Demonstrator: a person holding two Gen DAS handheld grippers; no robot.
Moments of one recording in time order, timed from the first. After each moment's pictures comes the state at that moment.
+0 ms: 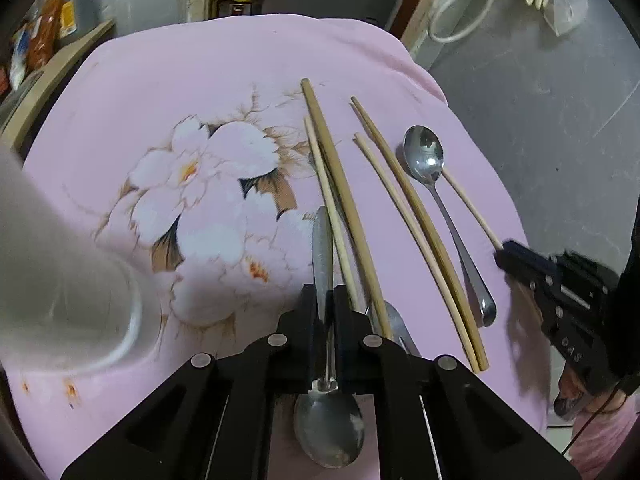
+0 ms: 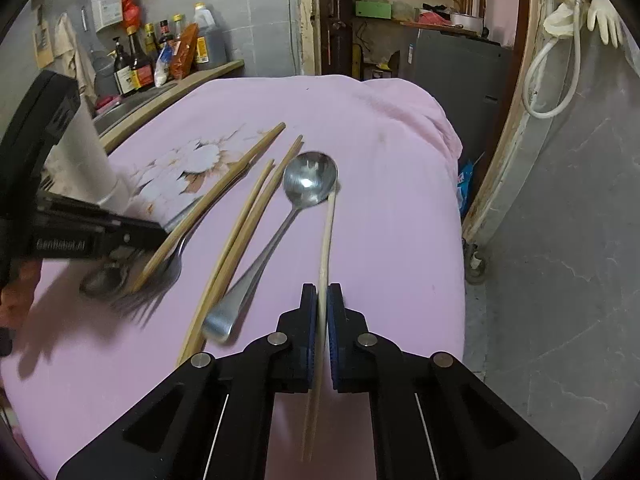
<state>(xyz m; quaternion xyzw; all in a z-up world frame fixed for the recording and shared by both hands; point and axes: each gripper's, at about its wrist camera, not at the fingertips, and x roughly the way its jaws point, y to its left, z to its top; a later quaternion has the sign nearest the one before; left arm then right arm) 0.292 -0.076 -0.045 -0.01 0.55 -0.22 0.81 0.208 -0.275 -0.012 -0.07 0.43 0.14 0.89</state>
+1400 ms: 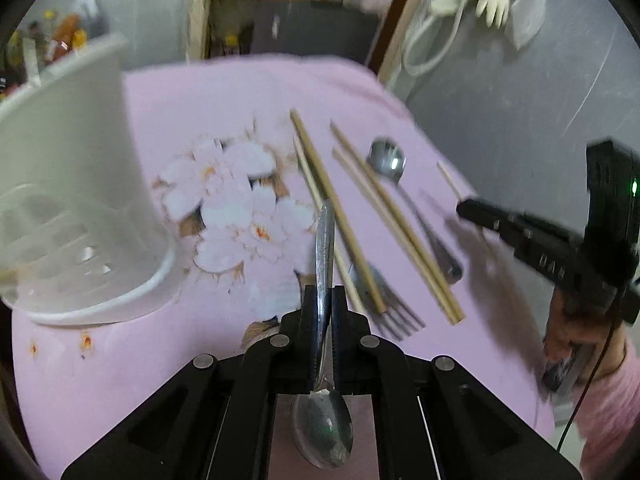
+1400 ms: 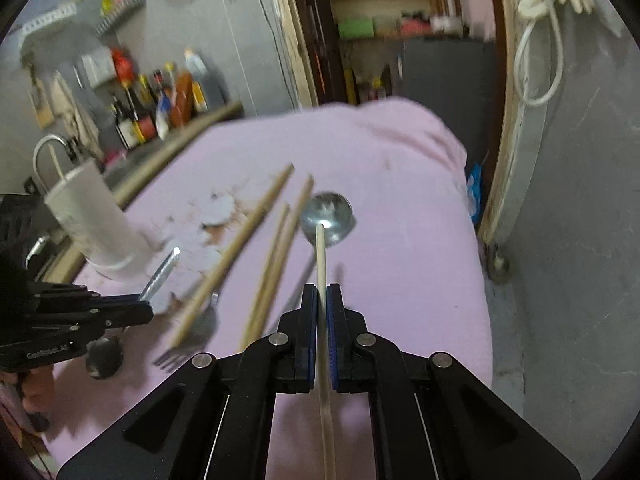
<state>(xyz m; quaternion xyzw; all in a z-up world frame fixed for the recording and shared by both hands) 0.237 -0.065 -0.030 -0.02 0.44 -0.24 0.87 0.200 -0.274 0.003 0.03 0.37 0.15 0.92</state>
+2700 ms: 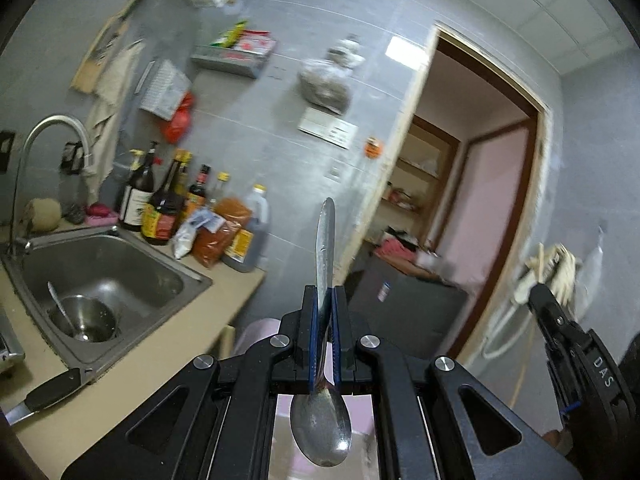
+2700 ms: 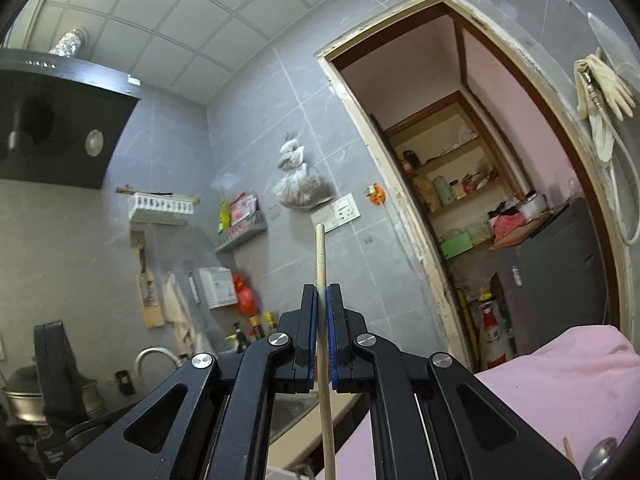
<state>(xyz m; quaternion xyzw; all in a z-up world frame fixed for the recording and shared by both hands) 0.242 0.159 0.099 -0.21 0.05 -0.03 0.98 0.223 -0.105 0.119 0.19 -0.06 0.26 0.95</state>
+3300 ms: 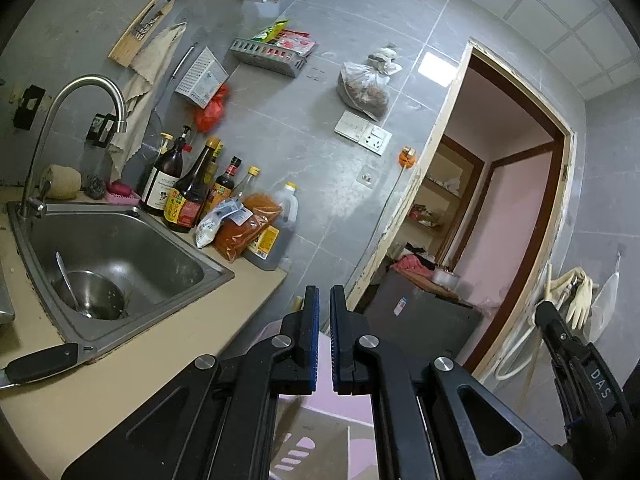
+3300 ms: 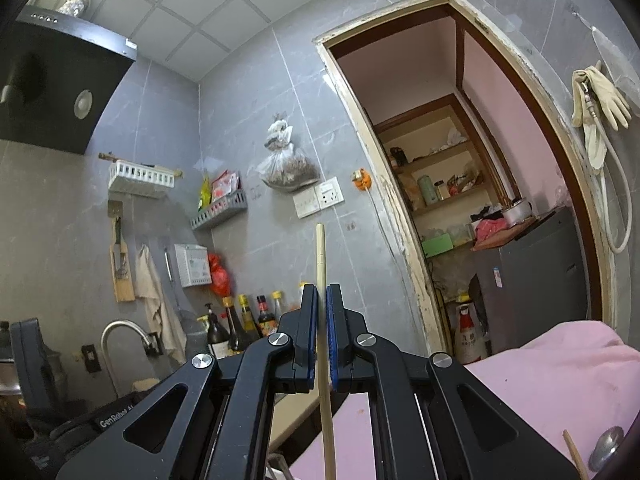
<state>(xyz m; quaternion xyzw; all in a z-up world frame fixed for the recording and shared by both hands) 0.241 0.177 0.068 -0.24 0.04 0.00 0.97 0.239 -0.078 0.093 0.15 -0.05 0.23 0.96</state>
